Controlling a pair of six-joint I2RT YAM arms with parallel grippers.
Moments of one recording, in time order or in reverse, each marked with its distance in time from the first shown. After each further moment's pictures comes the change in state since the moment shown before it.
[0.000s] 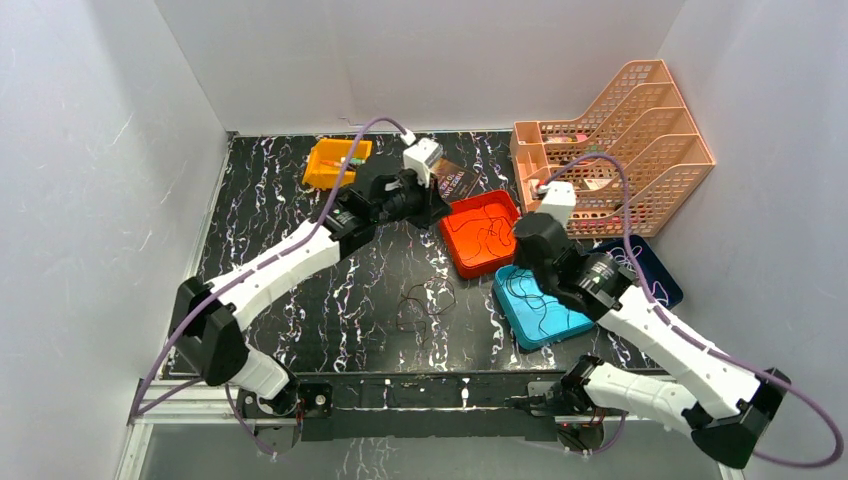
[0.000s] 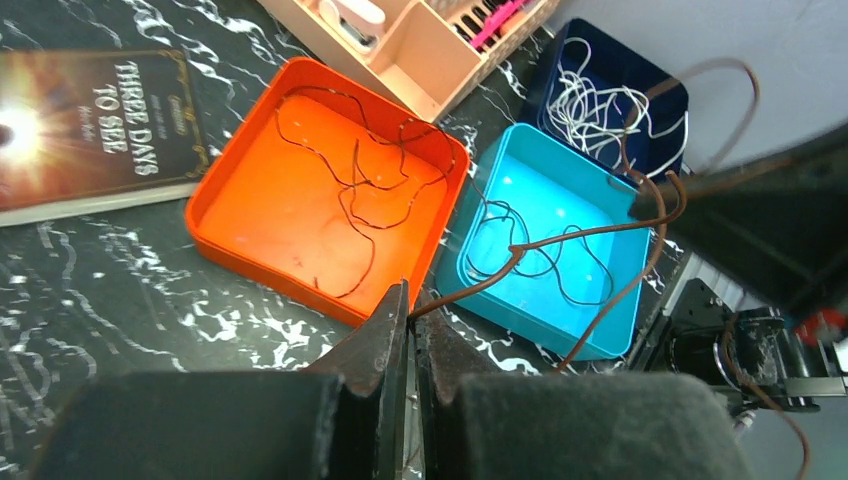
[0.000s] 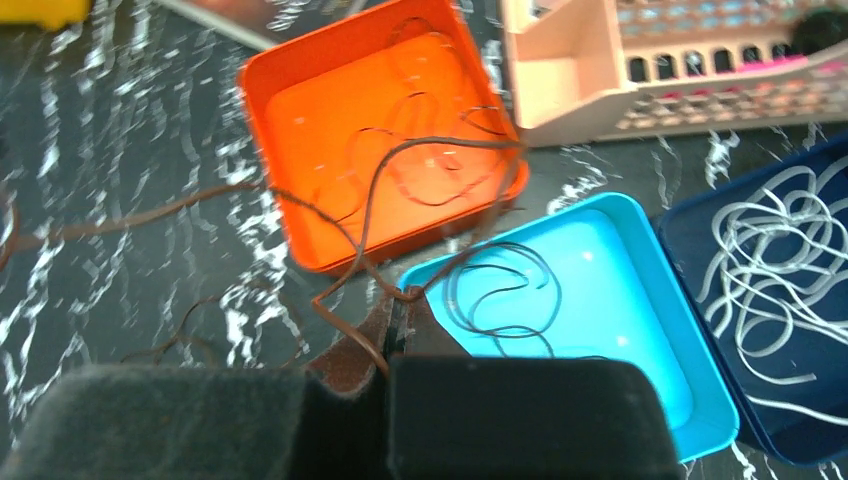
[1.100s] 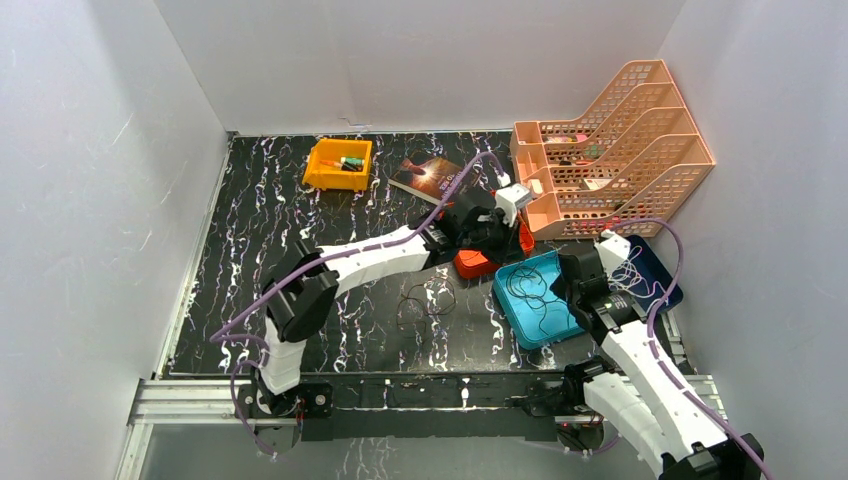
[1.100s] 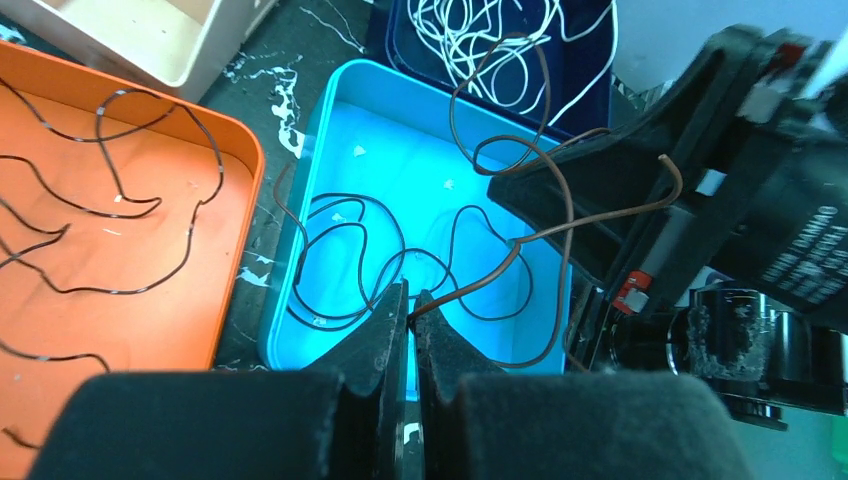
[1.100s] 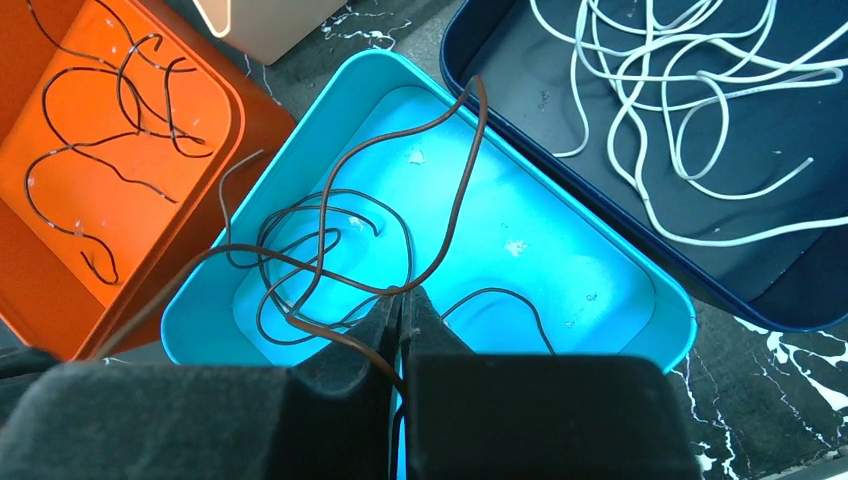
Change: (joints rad) left arm -0.261 0.476 0.239 0.120 0.048 -0.094; right arm -0.541 -0.230 -0.459 0.074 -0.212 0.209
